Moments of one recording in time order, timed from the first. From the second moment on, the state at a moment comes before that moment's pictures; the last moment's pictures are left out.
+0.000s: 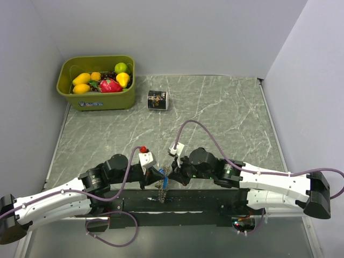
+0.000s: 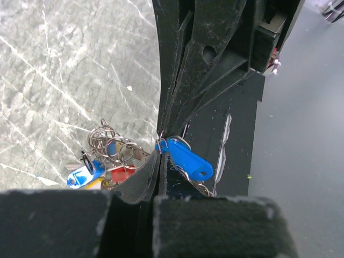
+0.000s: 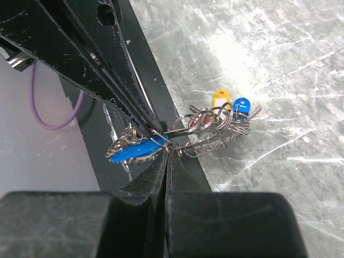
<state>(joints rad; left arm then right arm) -1.07 0.65 0.41 -0.03 0.28 -0.18 1.20 0.99 0.69 -0.21 -0.09 0.25</state>
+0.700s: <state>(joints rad) -1.08 0.67 0.49 -0.06 0.30 -0.13 1.20 0.88 0.69 -0.25 -0.14 0.23</state>
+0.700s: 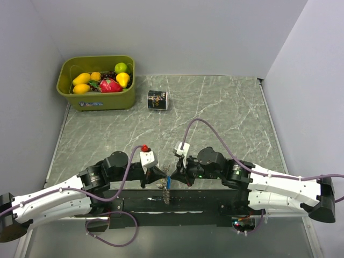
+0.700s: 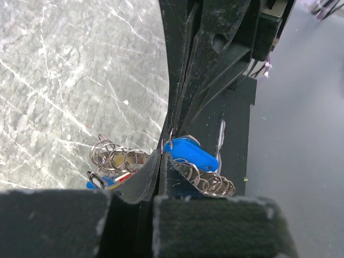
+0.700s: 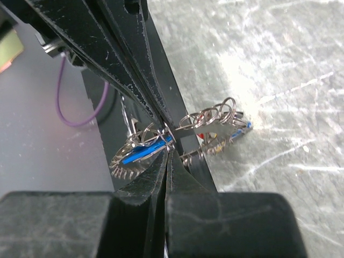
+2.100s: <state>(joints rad) -1.10 0.73 0.60 -0.05 0.35 -0.04 1.20 0.74 0.75 -0.33 -0.19 0.19</state>
